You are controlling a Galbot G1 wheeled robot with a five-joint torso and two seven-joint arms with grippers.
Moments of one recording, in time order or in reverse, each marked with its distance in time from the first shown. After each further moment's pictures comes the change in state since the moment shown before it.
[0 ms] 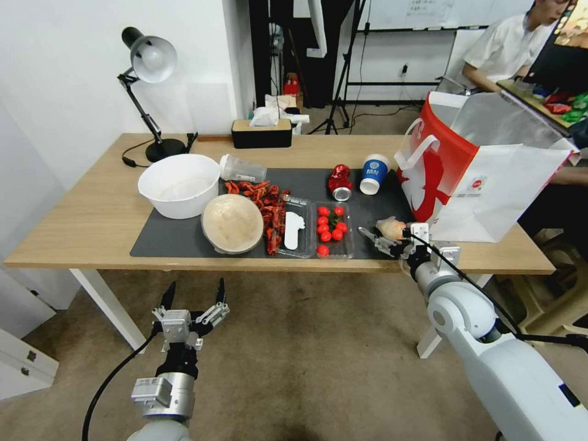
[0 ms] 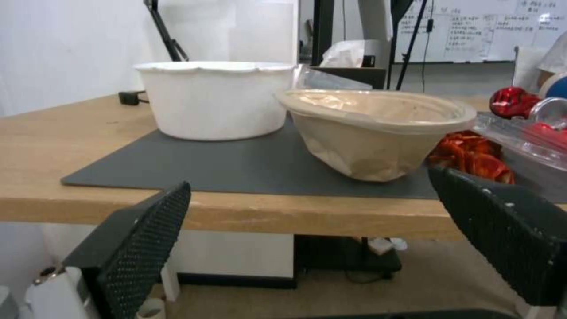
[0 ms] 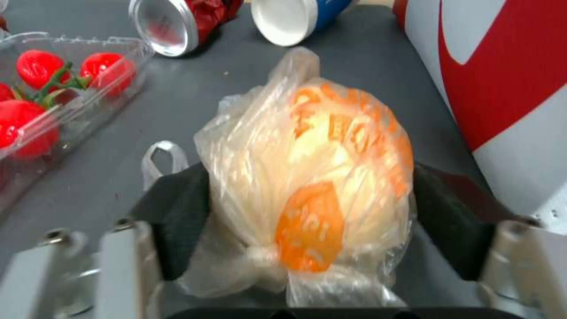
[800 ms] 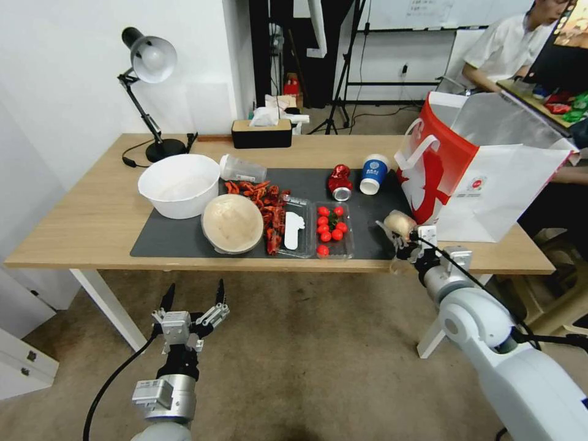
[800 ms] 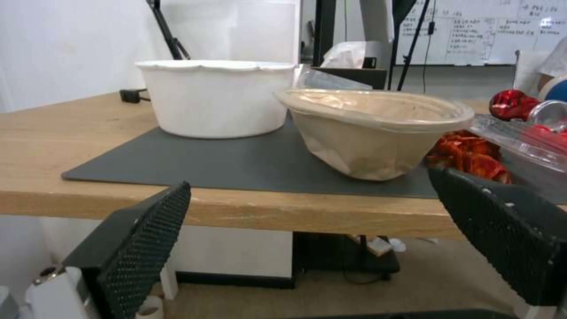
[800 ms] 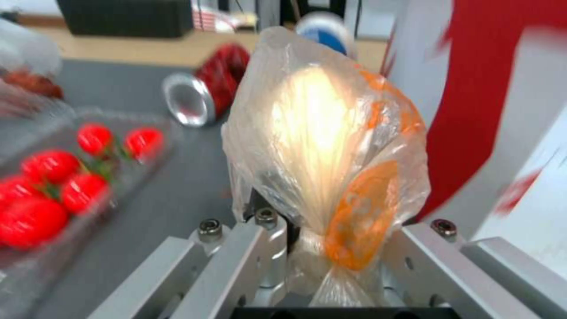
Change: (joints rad) left arm 0.005 0.002 0.010 0.003 -0.006 -0.018 -0.011; right arm -0.071 -0.073 0.087 0.136 -0.007 0.046 -0.043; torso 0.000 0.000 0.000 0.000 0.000
